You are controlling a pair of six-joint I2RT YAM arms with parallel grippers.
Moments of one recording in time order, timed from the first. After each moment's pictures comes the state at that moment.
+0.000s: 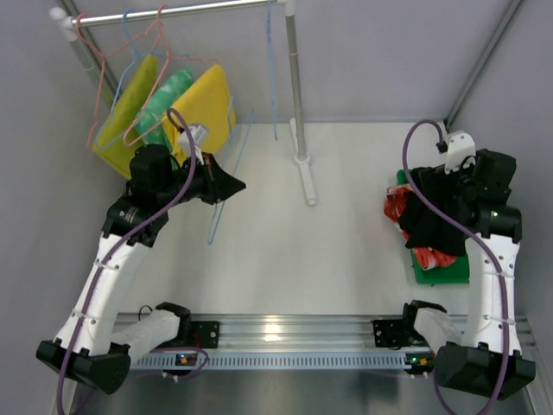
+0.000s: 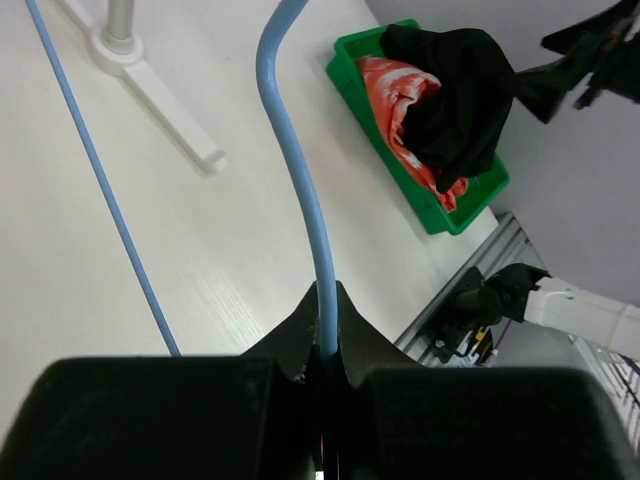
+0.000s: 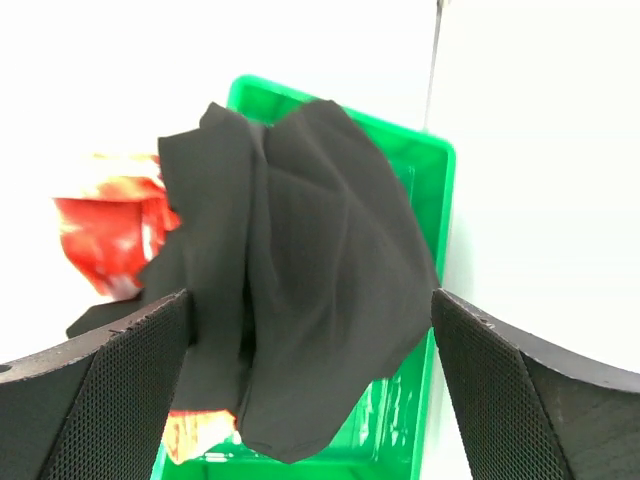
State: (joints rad) left arm -0.31 1.01 1.25 -0.56 0.58 -0.43; right arm -0.23 0.97 1.13 -0.72 -0.12 -0.52
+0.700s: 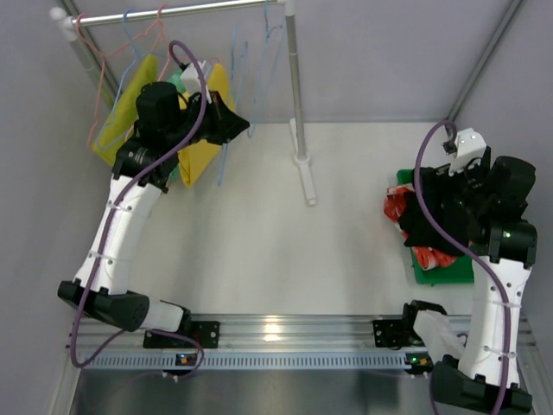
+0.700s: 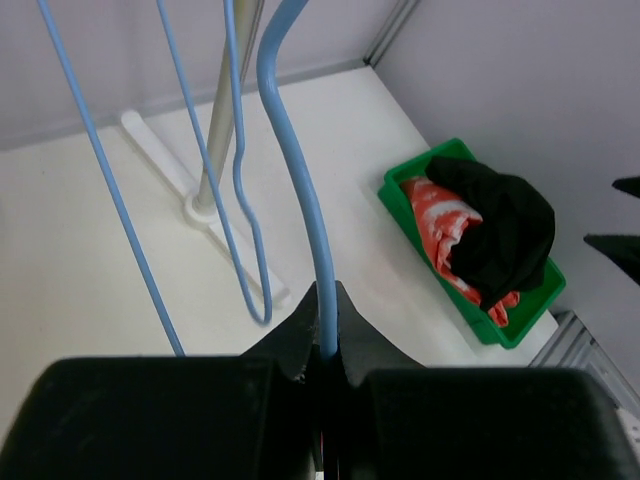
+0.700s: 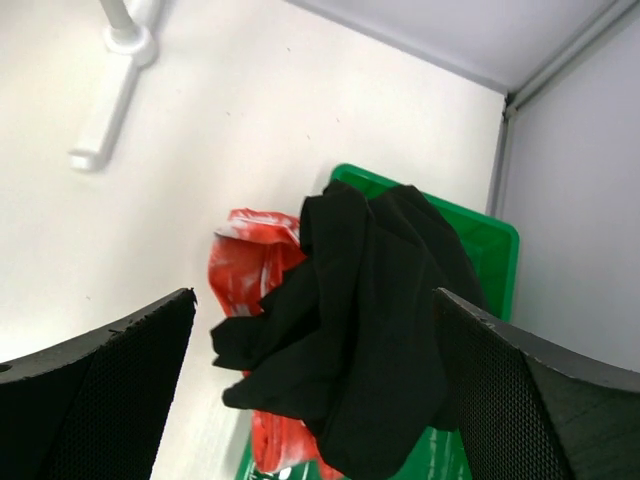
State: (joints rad) left arm -0.31 1.38 1.74 -0.58 0.45 -0.34; right arm -0.23 0.88 1.26 -0.82 -0.37 -0.42
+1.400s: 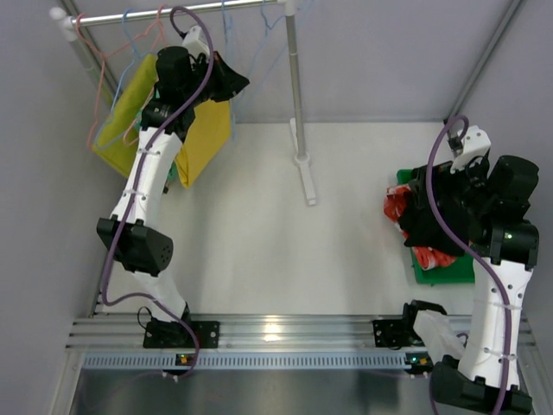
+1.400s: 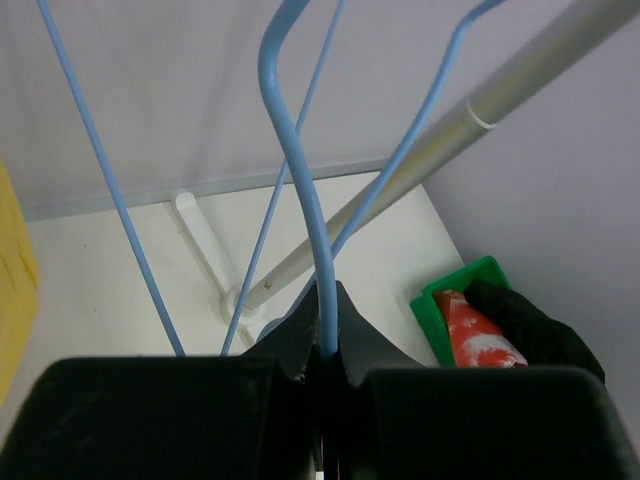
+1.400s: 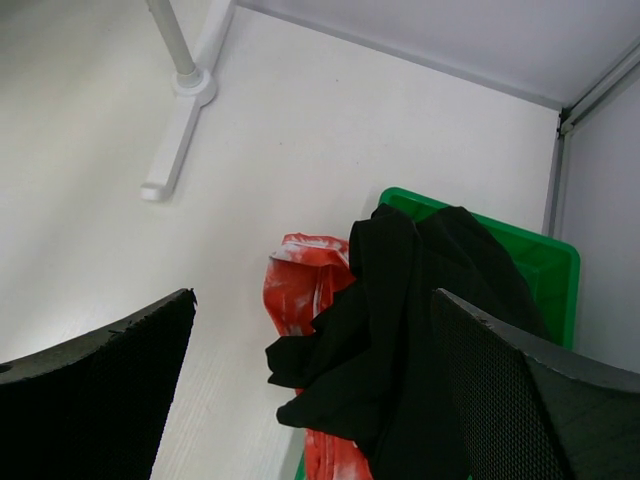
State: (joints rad) left arm -0.22 1.80 2.08 -0.41 0.40 -0.48; right arm -0.23 0.86 1.28 -0.80 -0.47 -0.29
